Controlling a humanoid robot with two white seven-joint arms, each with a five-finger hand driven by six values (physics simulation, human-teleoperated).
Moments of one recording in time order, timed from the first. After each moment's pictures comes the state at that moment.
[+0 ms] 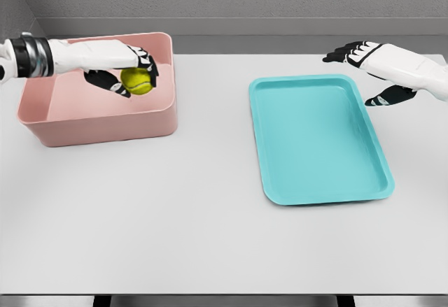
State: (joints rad) left arm -1.02 0.69 -0.90 -1.09 -0.16 -0.61 -0.61; right arm -0.72 -0.93 0.69 -1.34 0.22 -0.61 0.28
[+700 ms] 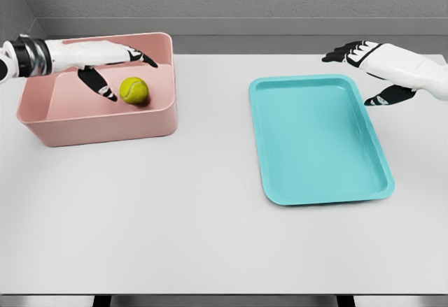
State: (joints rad) left arm -1.04 0.64 -0.88 -0.93 -0.15 -0.61 -0.61; right arm -0.72 -0.93 0.69 -1.34 0.22 -0.61 0.28
